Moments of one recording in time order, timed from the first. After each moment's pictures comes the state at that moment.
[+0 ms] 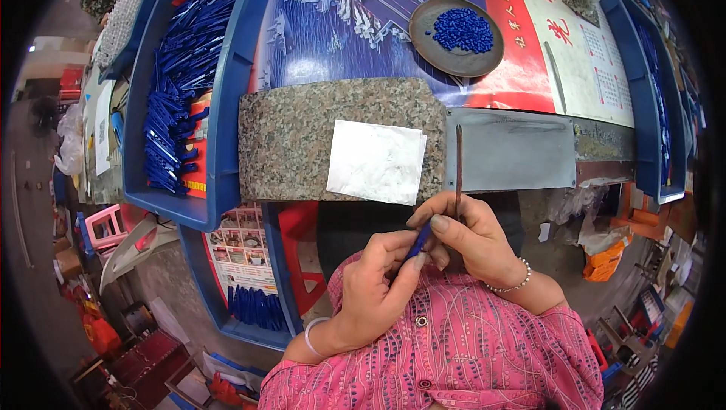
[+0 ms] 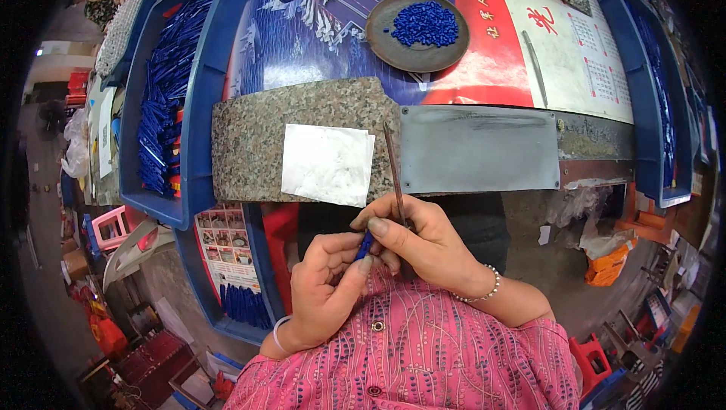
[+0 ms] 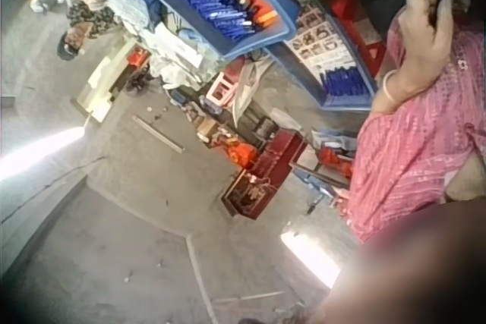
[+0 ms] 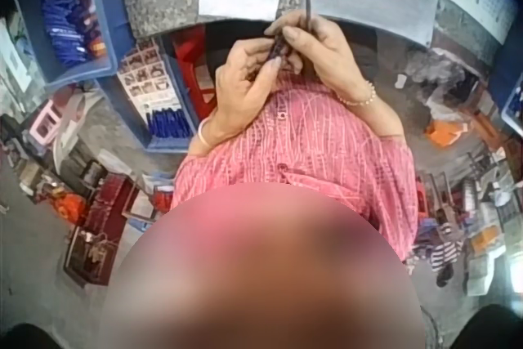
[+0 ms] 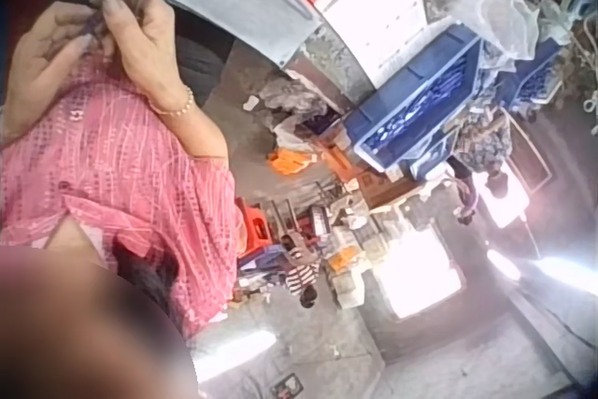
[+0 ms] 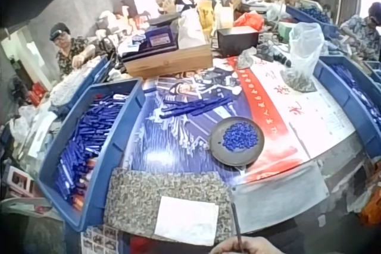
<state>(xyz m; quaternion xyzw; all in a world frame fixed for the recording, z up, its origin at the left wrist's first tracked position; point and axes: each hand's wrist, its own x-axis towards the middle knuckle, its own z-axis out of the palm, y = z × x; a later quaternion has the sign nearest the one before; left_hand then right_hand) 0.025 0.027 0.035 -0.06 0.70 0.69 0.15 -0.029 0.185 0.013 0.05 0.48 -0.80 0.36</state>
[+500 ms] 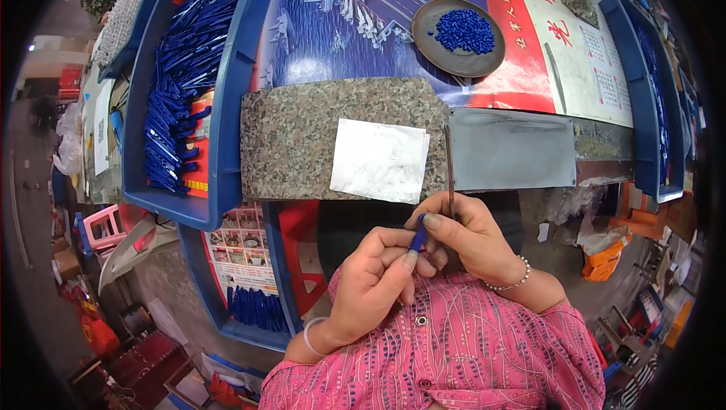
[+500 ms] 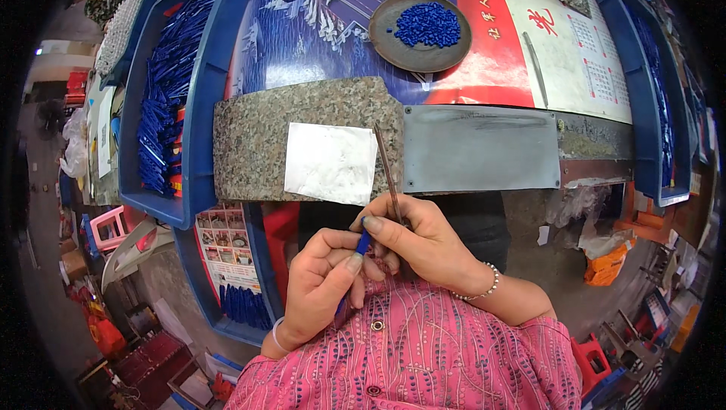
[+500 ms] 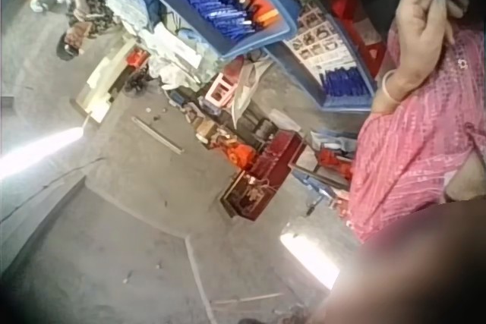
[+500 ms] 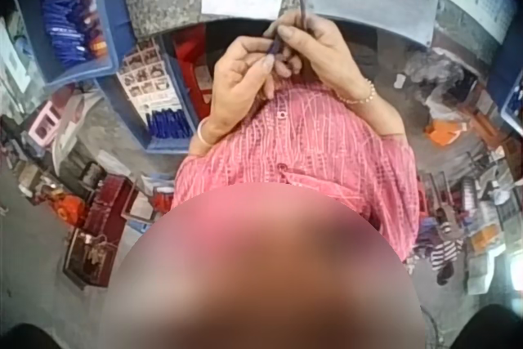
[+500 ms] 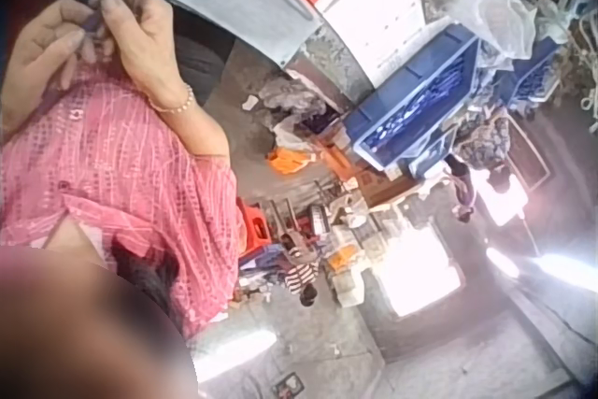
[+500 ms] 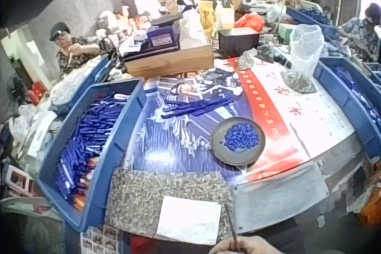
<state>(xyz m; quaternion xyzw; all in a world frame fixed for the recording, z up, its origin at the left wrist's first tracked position) 0.020 0.013 0.037 -0.13 0.54 0.79 0.25 -0.031 0.178 0.016 0.06 0.50 -0.78 0.37</state>
